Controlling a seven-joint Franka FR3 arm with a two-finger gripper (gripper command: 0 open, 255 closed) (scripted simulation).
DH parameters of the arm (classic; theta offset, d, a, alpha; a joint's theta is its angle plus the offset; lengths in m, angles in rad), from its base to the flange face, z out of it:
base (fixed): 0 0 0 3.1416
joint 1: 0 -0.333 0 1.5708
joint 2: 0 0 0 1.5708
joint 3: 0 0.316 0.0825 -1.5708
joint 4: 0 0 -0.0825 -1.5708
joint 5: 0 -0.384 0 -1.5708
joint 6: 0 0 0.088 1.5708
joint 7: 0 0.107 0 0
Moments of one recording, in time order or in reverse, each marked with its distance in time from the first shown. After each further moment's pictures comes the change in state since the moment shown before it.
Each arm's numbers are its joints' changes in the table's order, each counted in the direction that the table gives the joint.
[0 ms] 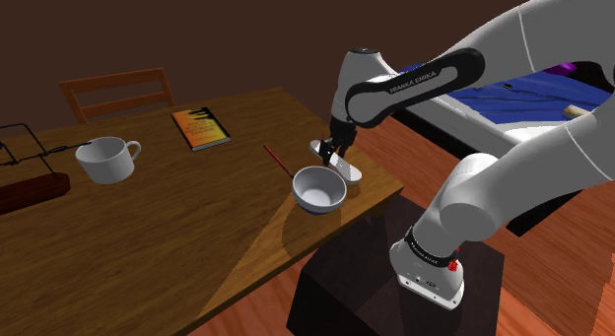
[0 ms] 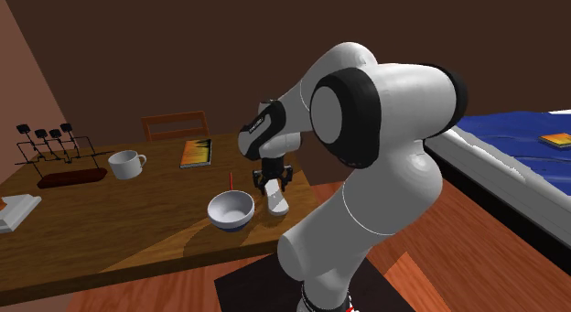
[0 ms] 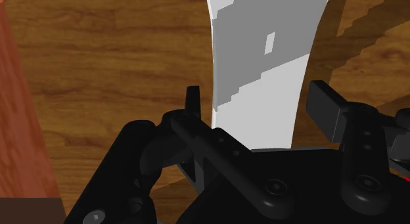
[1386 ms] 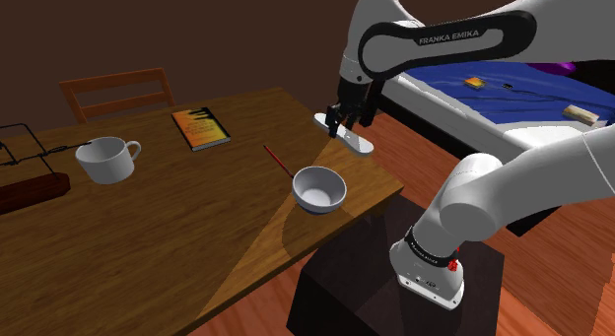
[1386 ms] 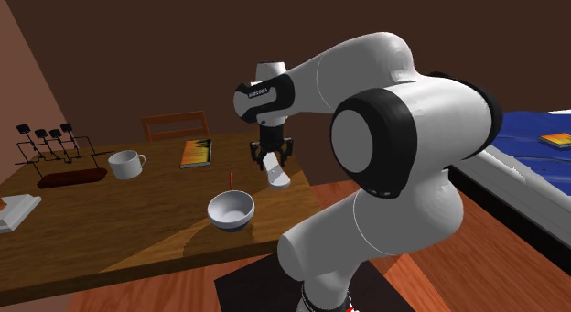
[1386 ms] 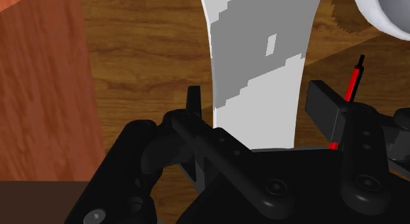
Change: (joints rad) arm 0.001 -0.147 0.013 -0.191 -0.001 -0.338 0.008
